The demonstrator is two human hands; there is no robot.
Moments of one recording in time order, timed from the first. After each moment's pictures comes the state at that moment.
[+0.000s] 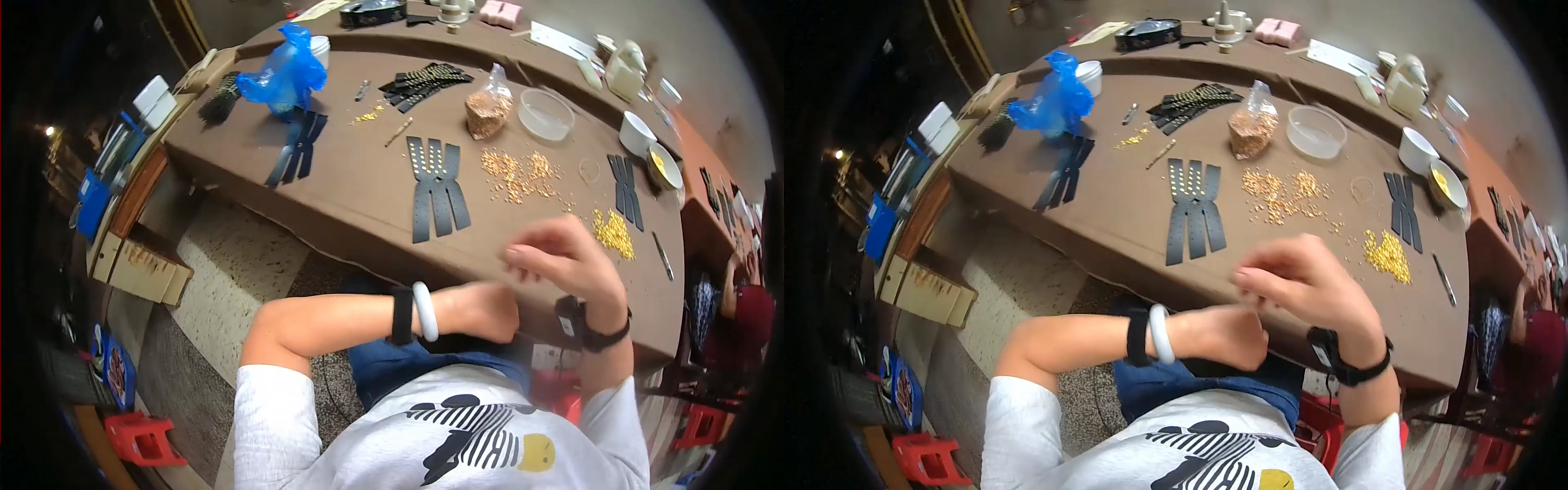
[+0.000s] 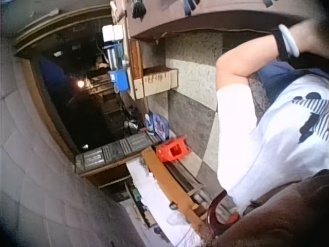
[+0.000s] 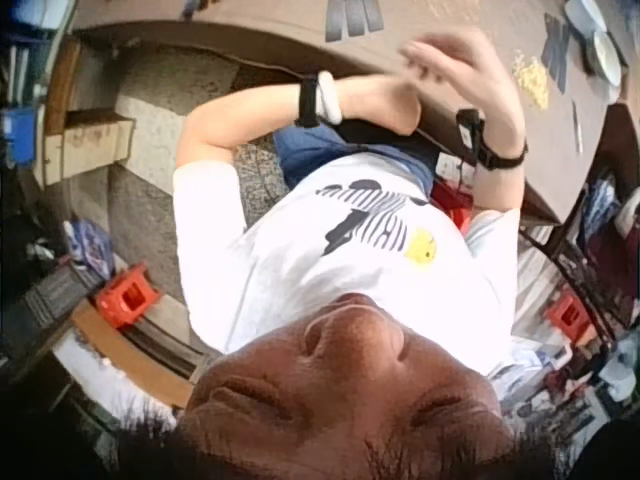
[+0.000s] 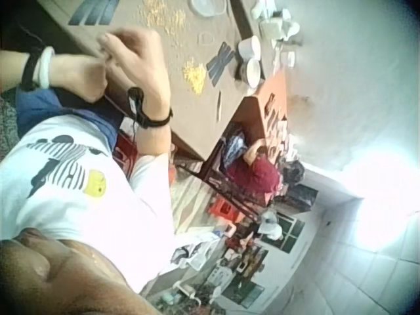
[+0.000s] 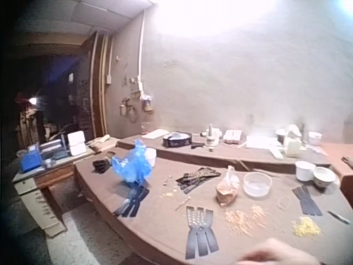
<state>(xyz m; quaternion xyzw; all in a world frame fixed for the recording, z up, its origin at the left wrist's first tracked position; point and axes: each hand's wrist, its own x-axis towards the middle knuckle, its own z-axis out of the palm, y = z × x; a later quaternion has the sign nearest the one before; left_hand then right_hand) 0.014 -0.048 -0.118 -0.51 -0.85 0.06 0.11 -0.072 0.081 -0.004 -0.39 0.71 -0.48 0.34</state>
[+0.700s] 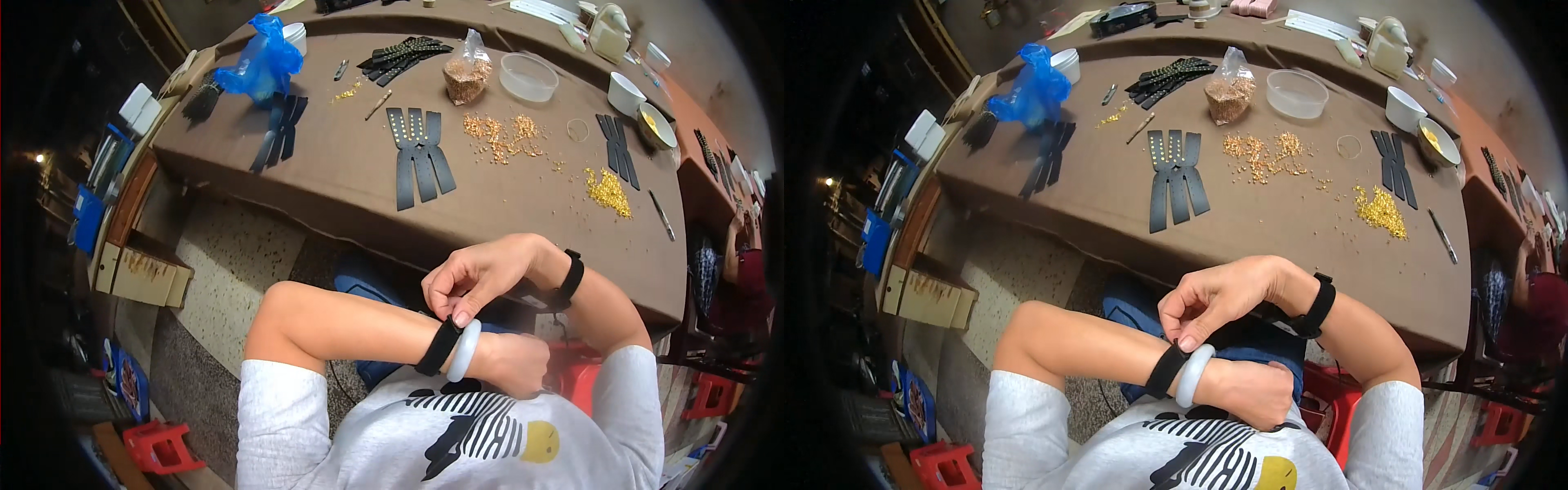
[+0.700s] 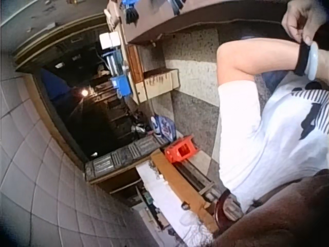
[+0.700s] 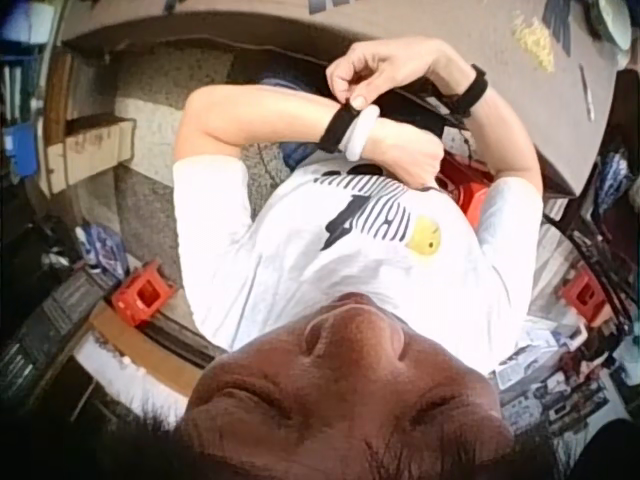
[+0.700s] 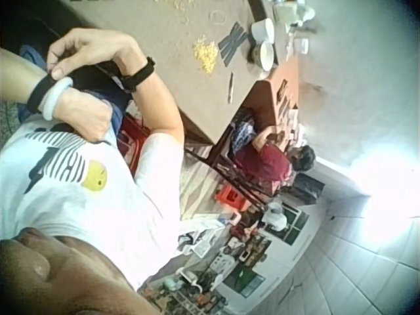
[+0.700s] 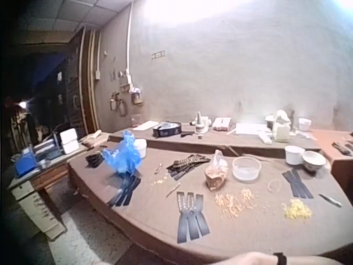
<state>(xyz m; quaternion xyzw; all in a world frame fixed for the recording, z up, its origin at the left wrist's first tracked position) 0.073 0.044 -0.122 -0.65 -0.76 -0.05 0.08 -0.050 0.032 -0.094 -0.55 0.29 -0.36 0.70</state>
